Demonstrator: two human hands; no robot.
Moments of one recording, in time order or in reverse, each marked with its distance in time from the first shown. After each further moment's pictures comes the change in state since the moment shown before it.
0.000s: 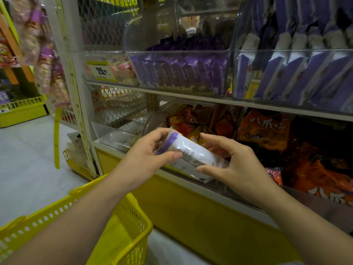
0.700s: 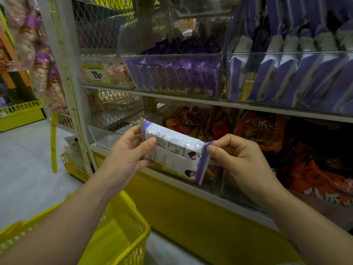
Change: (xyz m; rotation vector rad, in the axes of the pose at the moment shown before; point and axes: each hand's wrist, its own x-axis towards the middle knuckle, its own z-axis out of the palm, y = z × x) left_hand 0.004 -0.022 -0.023 -0.418 0.235 -0.216; right_hand 0.001 -0.002 -0.005 0.624 0.091 0.137
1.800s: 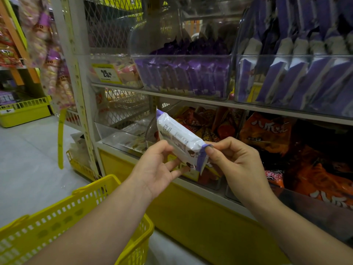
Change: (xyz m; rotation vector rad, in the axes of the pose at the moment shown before) left_hand -0.013 -0.003 0.053 -0.459 0.131 -0.389; right_hand -0.007 0.000 0.026 0.050 0.107 -0.071
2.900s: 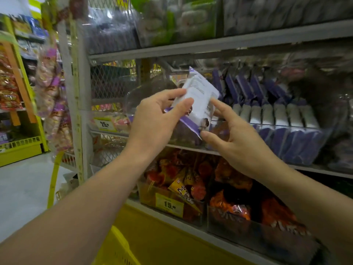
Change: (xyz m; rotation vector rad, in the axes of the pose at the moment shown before) left_hand -0.056 0.102 0.134 0.963 -0.085 1.101; right_hand 0.056 -0.136 -0.042 -0.775 -0.071 -0.310
